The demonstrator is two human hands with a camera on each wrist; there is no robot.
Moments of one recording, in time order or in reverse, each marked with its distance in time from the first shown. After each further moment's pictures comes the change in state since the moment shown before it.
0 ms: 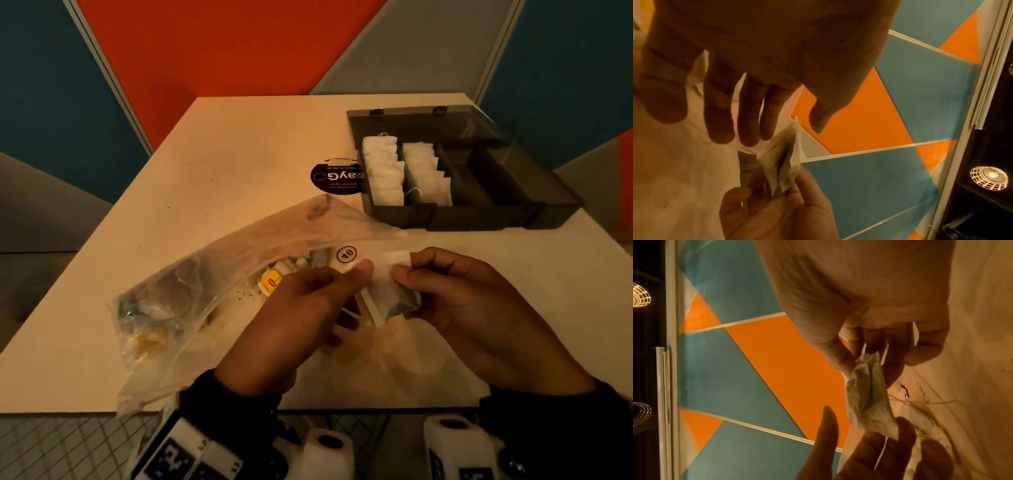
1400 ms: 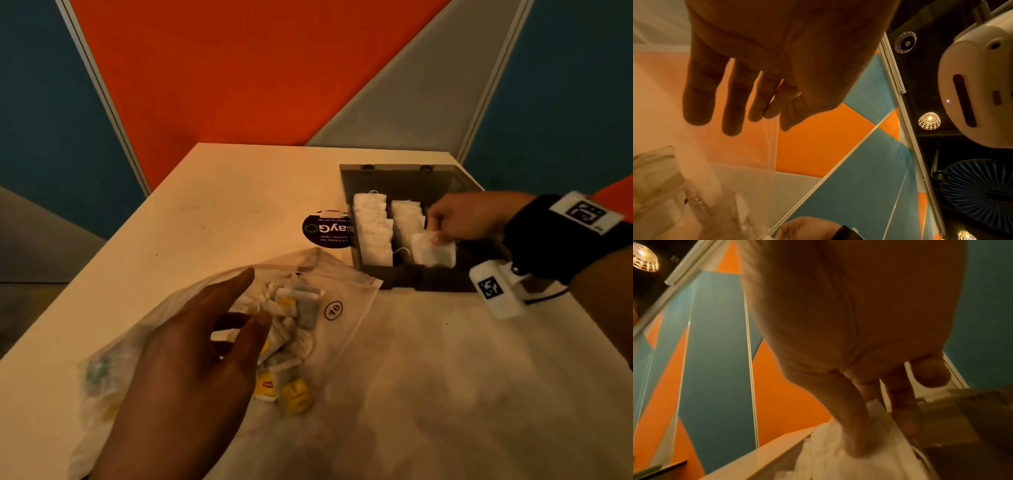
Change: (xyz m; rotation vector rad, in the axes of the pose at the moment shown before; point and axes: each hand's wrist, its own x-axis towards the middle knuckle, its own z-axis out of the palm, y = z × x) left_hand -0.026 0.023 -0.046 0.381 0.459 0.328; right_hand 0.175 -0.115 -0.082 -1.566 -0.164 0.050
